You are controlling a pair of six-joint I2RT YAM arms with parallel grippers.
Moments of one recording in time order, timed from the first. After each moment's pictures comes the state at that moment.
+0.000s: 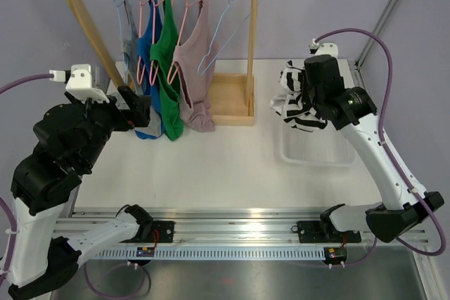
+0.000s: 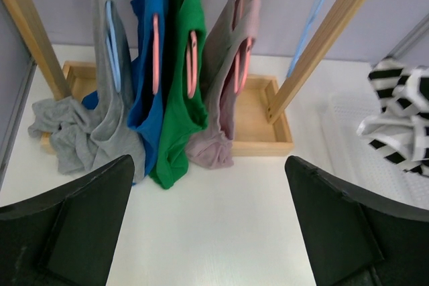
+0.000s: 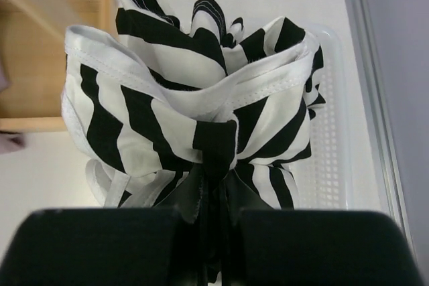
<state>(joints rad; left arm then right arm) -0.64 0.85 1.63 -0.95 -0.45 -0.29 0.50 1.32 1.63 -0.91 0.51 0.26</state>
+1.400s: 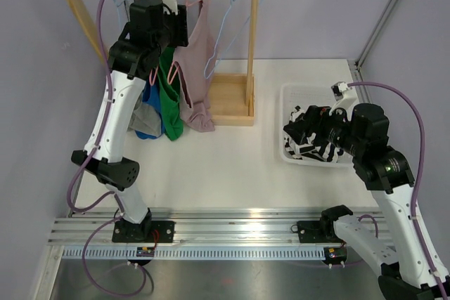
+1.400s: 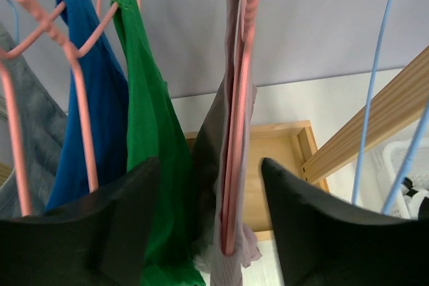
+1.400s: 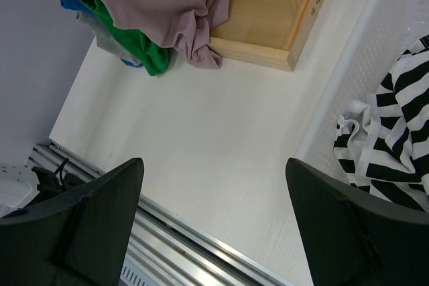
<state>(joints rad) -0.39 1.76 2.33 -0.83 -0.21 -0.08 0.29 0.79 1.15 -0.72 -0.31 0.38</state>
